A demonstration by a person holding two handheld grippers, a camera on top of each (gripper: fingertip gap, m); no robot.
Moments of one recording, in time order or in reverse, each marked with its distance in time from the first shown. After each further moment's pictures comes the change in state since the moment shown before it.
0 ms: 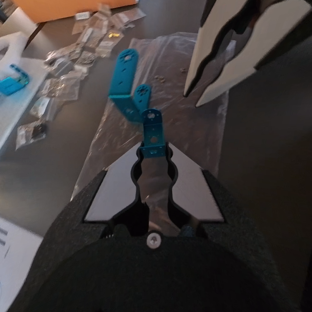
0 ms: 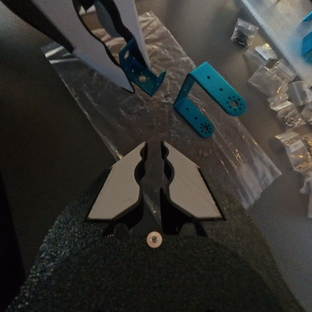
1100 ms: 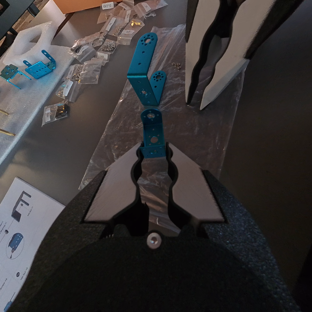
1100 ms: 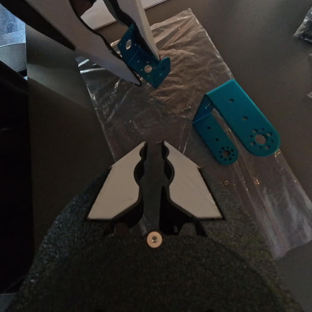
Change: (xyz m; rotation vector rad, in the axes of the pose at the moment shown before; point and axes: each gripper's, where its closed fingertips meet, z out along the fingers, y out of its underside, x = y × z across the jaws) left arm -0.011 0.016 -0.022 -0.017 -0.111 -0.025; right arm -0.014 -0.012 0.020 -0.047 -0.296 -0.001
